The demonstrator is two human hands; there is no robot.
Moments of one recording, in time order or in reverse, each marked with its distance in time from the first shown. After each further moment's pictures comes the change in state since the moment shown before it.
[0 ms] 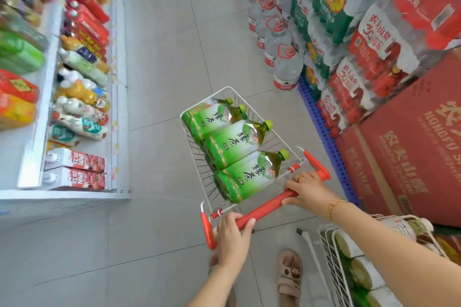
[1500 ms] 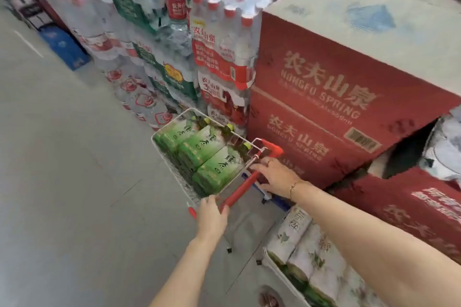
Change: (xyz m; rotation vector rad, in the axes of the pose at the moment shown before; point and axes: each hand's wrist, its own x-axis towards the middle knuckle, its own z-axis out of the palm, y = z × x) left_hand 0.071 0.211 0.044 0.296 -0.369 0.538; right_hand -0.114 0.117 -0.061 0.243 0.376 0.543
